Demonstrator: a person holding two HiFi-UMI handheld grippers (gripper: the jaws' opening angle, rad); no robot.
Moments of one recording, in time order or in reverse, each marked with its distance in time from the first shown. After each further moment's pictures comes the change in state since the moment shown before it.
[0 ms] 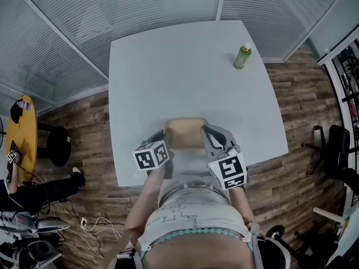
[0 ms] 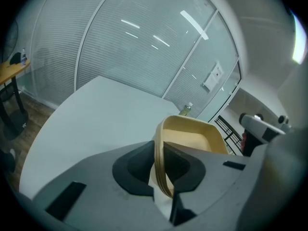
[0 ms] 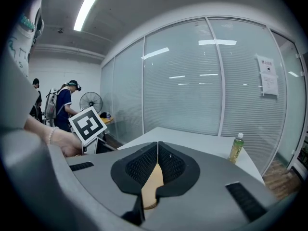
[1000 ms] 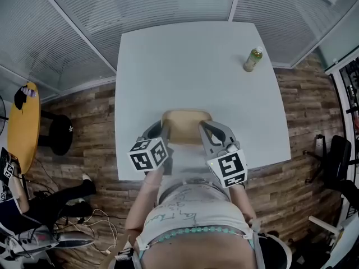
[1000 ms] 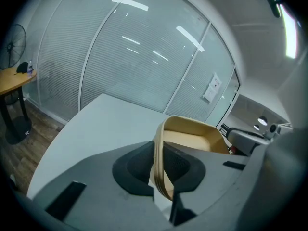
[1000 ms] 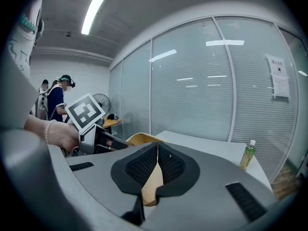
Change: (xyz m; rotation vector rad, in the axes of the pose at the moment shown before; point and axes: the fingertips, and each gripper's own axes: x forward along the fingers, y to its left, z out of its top) left arm -0.042 -0.002 0.053 0.023 -0.168 0.032; right arm 0.021 0.023 0.022 -0.037 -0.027 0.094
